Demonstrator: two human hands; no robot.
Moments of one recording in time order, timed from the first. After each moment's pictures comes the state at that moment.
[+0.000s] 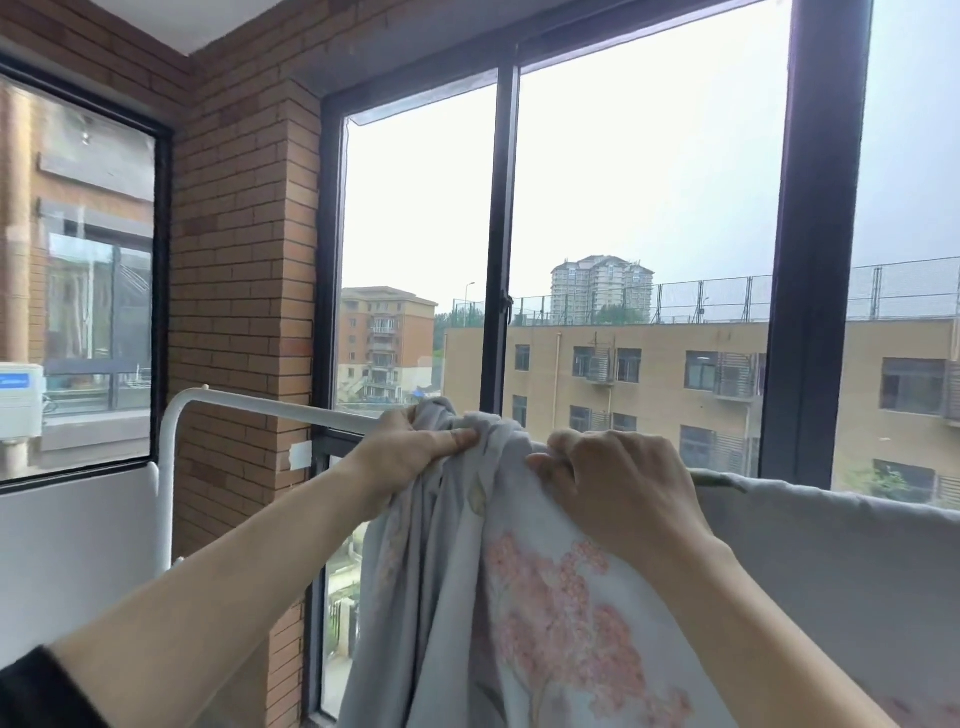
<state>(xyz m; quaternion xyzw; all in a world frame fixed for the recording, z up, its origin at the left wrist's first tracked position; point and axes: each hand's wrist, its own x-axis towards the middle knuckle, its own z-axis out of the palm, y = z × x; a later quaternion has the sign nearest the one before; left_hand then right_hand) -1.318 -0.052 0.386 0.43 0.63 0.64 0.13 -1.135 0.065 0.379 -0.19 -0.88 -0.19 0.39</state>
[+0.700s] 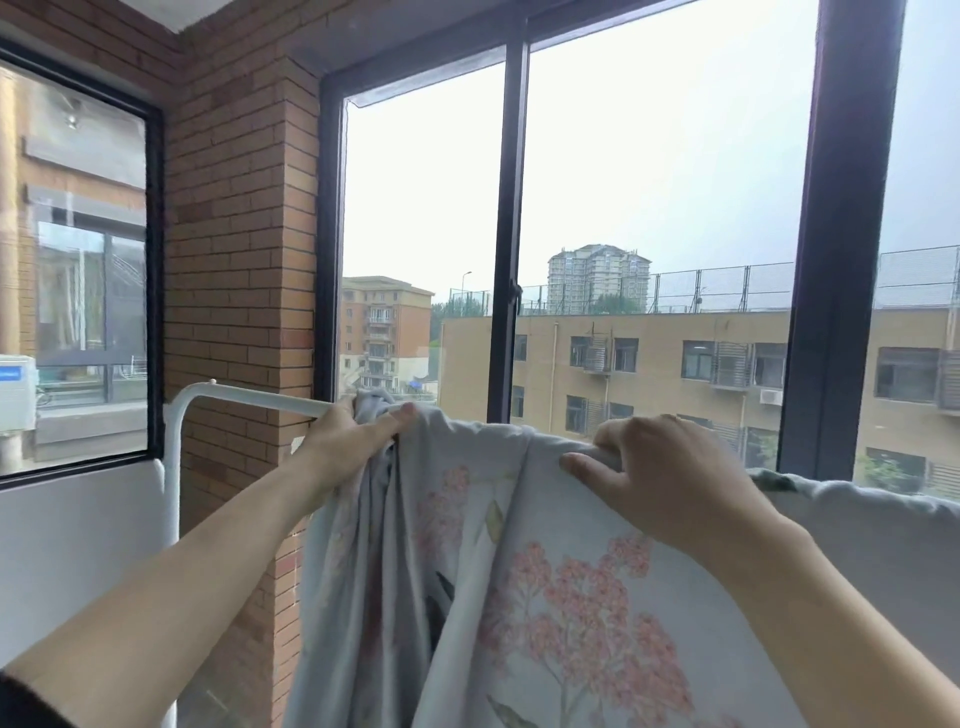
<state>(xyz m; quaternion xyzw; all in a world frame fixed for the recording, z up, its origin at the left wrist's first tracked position) -1.407 -0.073 0.375 0.36 0.72 0.59 0.03 -1.146 0.065 0.394 -0.23 -0.89 -0.13 0.36</state>
